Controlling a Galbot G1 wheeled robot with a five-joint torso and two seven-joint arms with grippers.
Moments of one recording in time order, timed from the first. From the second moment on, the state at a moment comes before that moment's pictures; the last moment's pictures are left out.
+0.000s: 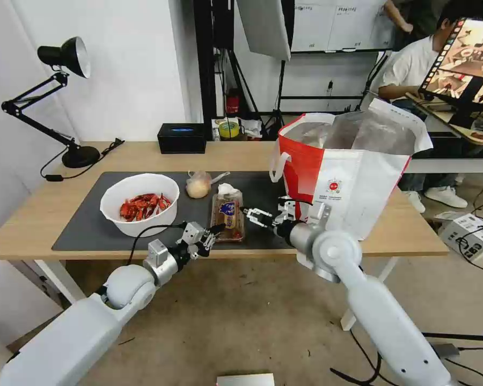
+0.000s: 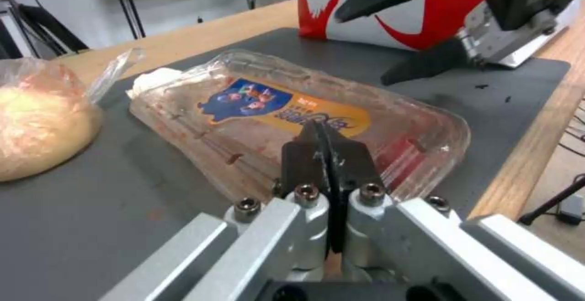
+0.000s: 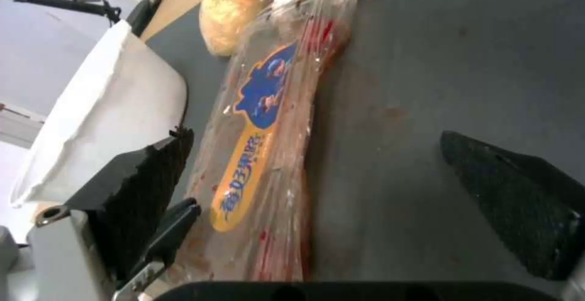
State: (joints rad) left arm 0.92 -0.83 0.02 -1.74 -0.55 -0.01 0.22; right arm -0.76 1.19 0.08 1.78 1.40 -0.64 0.45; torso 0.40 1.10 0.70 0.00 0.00
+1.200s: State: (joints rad) left arm 0.94 -0.81 0.00 -1.76 -0.55 -0.03 0.24; right arm -0.55 1.32 -0.05 1.57 1.45 -0.72 0.55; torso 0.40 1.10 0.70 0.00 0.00
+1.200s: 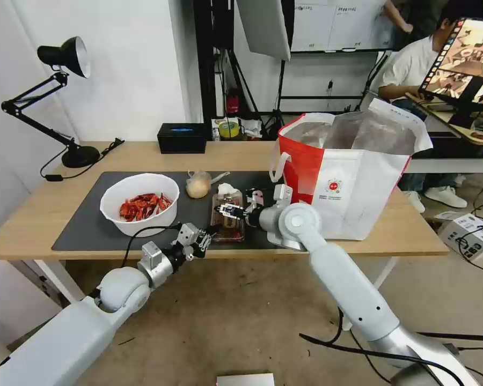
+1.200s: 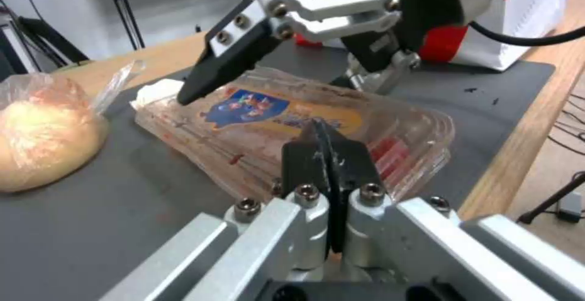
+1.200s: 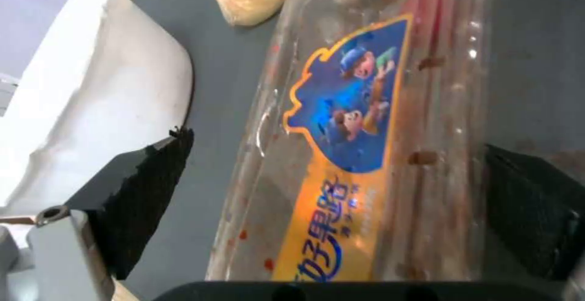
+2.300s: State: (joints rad) left arm 0.93 -0.82 0.00 -1.76 -0.54 -0.04 0.26; right arm -0.51 1.32 -0.09 1.53 1.53 -0.72 0.61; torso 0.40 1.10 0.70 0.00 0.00
